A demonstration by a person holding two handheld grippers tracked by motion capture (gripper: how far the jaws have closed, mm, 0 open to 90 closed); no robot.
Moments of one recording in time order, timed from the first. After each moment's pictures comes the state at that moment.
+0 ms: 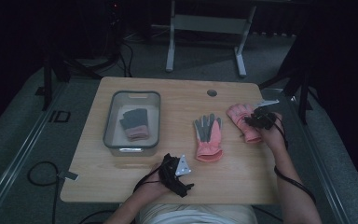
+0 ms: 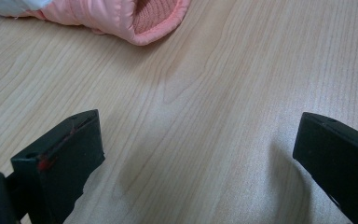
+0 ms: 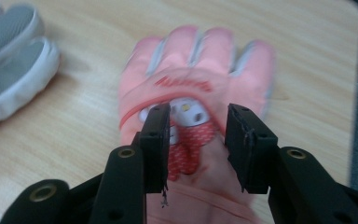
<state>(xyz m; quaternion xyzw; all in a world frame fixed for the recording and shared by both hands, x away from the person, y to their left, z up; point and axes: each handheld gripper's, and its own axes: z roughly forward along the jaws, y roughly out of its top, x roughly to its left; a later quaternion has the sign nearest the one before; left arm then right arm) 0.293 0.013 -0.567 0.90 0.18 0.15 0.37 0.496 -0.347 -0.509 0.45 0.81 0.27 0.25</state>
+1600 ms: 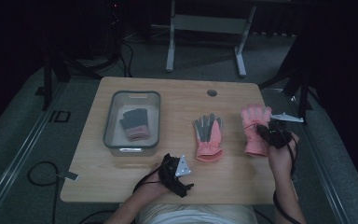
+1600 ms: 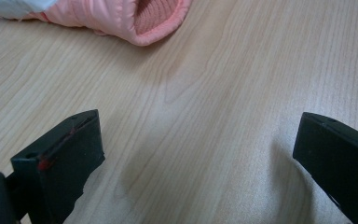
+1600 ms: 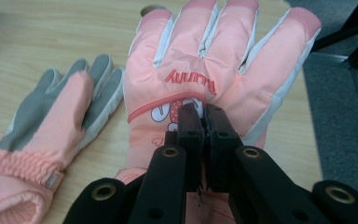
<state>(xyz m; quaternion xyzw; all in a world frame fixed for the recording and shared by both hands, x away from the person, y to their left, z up) 0.292 0.014 -0.567 0.90 0.18 0.16 0.37 0.377 -0.332 -0.453 0.56 0.71 0.33 0.27</state>
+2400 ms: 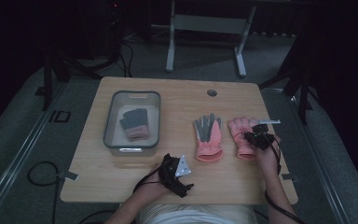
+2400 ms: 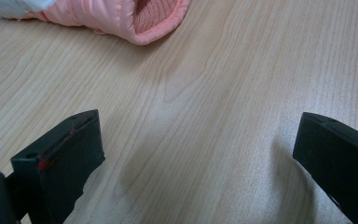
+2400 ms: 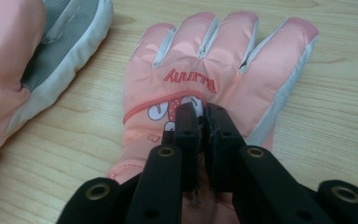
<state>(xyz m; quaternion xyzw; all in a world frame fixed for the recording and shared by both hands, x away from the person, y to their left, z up) 0.291 0.014 -0.568 0.90 0.18 0.16 0.37 0.419 -0.326 -0.524 0.55 0.75 0.29 0.23</state>
